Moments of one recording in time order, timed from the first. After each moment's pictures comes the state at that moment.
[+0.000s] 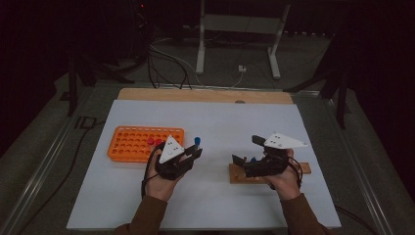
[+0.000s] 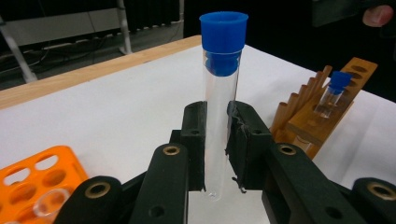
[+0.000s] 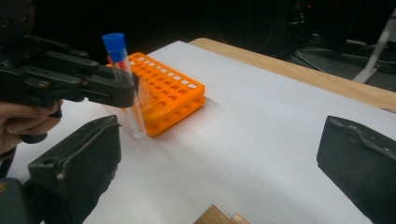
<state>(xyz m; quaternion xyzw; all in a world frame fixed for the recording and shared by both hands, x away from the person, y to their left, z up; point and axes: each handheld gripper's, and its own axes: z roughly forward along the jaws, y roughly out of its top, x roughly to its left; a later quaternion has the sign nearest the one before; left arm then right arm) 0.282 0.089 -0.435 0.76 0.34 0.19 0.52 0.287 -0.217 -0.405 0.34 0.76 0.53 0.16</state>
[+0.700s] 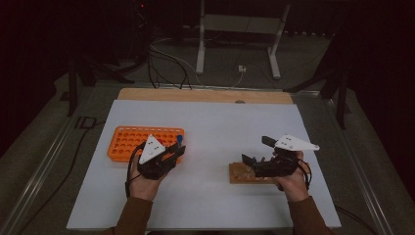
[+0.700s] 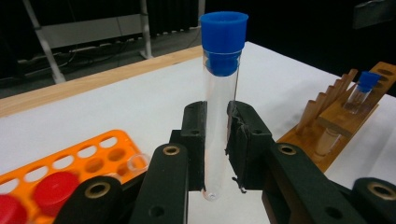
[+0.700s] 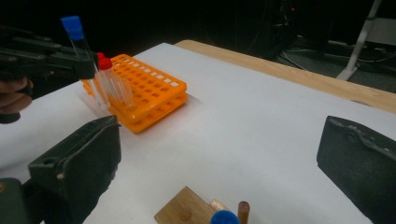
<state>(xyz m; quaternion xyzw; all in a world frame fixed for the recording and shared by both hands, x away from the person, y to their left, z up) 0.278 0.131 -0.432 0.75 0.36 0.22 0.52 0.284 -0.240 -0.408 0.36 0.75 0.53 0.18</state>
